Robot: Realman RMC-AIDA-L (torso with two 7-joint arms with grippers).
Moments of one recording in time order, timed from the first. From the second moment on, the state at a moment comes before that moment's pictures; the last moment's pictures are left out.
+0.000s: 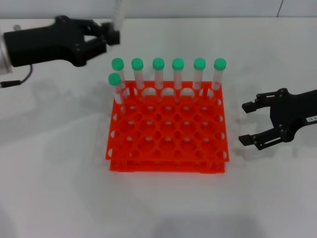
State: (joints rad) left arm -0.58 -1.97 0.81 0.71 1.73 1.55 -1.44; right arm 0.57 1.98 -1.04 -0.92 -2.06 -1.57 1.52
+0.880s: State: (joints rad) left arm -0.79 -1.96 0.84 0.63 2.02 1.60 -1.60; right arm 0.56 1.99 -1.04 -0.92 -2.05 -1.54 1.50
